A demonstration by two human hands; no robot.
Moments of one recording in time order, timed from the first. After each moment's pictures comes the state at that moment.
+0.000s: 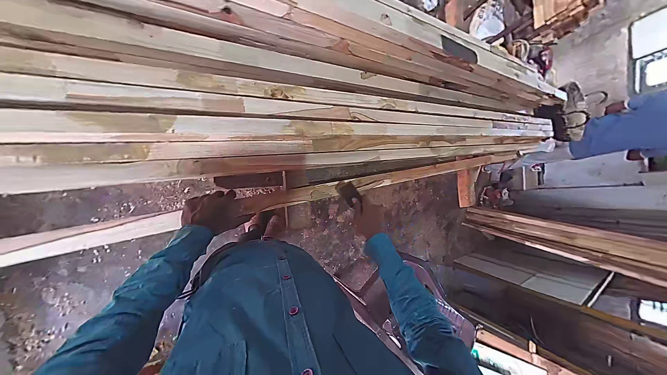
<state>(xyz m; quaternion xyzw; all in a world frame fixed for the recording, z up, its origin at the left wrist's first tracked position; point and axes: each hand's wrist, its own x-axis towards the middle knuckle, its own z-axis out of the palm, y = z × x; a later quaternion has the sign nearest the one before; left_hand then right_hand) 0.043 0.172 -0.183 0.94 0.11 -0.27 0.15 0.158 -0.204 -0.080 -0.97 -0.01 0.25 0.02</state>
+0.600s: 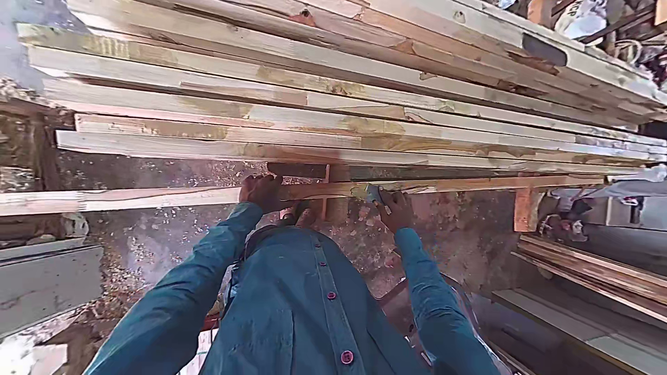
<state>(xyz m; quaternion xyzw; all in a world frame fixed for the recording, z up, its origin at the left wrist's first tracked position) 0.038 0.173 -0.185 0.96 0.11 -0.22 0.13 0.176 -0.234 -0.160 -0.96 -0.26 0.08 0.06</state>
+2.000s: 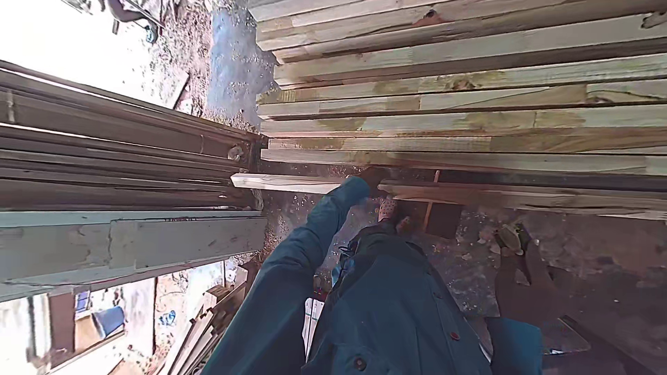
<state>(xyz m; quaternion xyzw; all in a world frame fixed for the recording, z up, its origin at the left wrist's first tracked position) 0.088 0.190 -0.129 0.89 0.03 -0.37 0.25 0.057 -0.202 -0.109 -0.97 -0.02 -0.04 0.22</state>
